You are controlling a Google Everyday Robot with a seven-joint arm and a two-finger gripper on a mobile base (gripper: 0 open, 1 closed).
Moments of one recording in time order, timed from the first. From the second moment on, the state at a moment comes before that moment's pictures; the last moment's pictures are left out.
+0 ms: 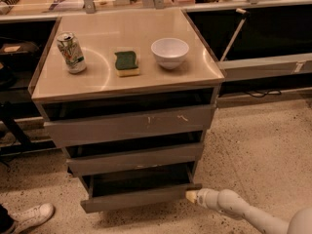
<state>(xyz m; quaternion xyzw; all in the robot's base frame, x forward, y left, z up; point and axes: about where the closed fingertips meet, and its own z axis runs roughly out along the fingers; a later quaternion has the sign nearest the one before) 0.555 -0.178 0.181 -0.09 0.92 0.26 0.28</state>
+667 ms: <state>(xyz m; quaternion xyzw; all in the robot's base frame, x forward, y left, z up) 0.594 -0.174 0.168 -0.09 0.91 0.26 0.30</state>
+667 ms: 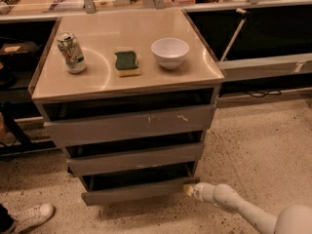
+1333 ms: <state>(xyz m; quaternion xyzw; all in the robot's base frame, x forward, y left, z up) 0.647 -0.157 0.160 -0.09 0.90 0.27 0.33</state>
